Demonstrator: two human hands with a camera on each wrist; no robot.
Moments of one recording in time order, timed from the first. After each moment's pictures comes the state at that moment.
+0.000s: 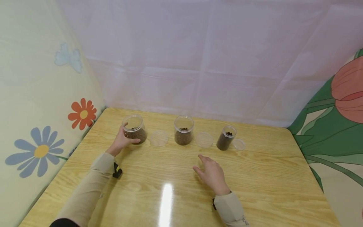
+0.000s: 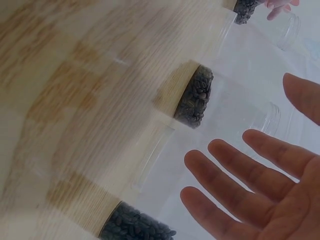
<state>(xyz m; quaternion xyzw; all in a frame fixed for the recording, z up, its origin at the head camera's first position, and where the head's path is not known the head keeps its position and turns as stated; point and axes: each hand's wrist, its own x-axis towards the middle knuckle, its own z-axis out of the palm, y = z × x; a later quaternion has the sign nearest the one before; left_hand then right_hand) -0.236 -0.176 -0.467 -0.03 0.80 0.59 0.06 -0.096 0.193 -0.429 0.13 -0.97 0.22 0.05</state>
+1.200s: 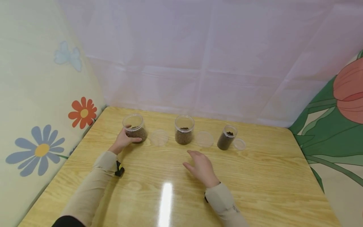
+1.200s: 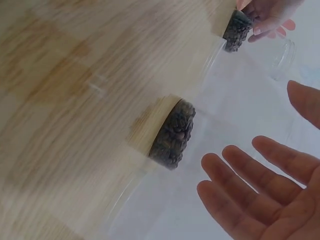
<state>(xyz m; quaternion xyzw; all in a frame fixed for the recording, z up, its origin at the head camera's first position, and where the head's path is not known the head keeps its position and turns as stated) -0.240 -0.178 -0.475 -0.02 0.82 0.57 0.06 -0.115 0.162 -0.425 0.18 -0.95 0.25 0.05</state>
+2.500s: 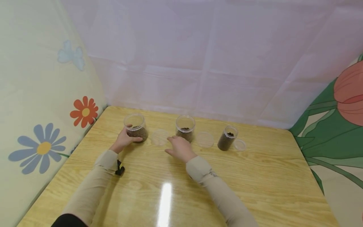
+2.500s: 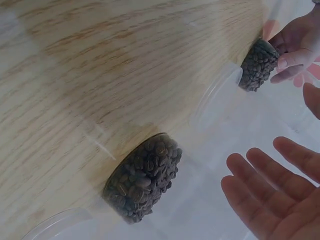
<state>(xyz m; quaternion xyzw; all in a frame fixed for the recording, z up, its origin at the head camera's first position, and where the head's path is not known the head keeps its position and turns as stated) -0.239 -0.177 -0.473 -0.01 0.82 0.57 0.05 -0.179 0.100 -0.407 0.27 -0.95 0.17 -0.02</state>
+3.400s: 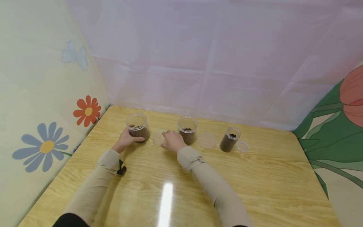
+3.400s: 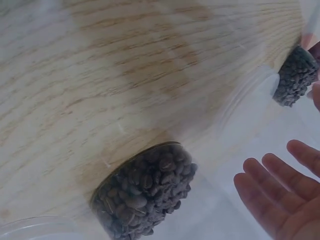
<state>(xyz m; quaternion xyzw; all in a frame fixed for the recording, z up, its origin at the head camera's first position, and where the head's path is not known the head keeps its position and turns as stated) -0.238 -0.175 -0.471 -0.01 0.82 0.57 0.05 -0.219 0.067 -0.417 0.28 -0.95 0.09 -0.06</state>
